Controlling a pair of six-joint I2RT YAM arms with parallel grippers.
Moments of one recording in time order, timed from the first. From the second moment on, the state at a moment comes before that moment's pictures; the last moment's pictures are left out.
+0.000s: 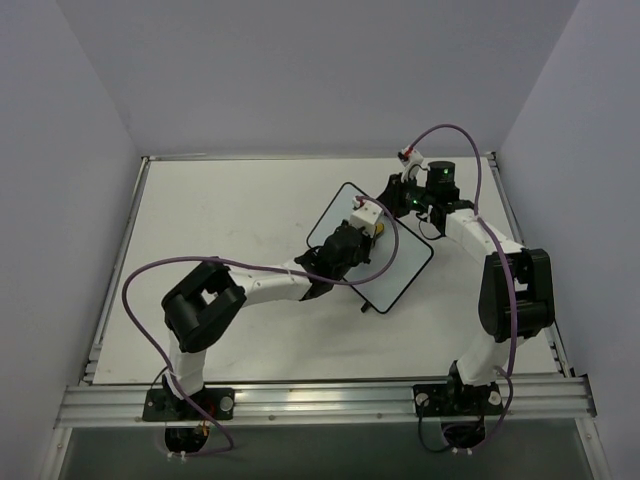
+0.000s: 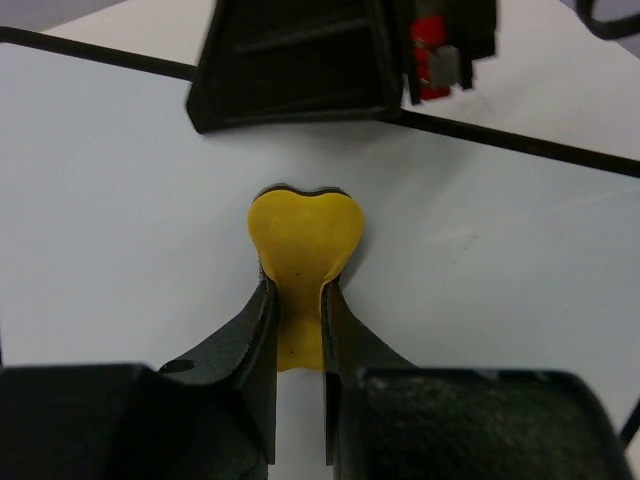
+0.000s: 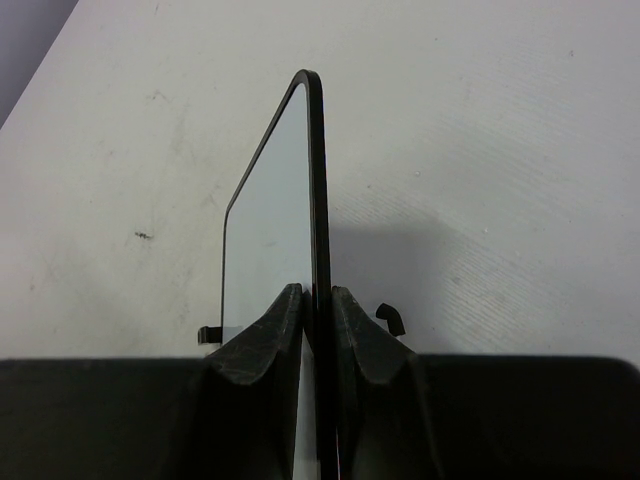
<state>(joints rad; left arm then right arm) -0.99 1.93 1.22 0.46 -0.36 -0.17 0.13 1.72 1.15 0.02 -0.69 0.10</state>
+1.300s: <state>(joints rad) -1.13 1.94 1.22 0.45 -0.34 -0.07 0.13 1.72 1.15 0.02 -0.69 0.10</state>
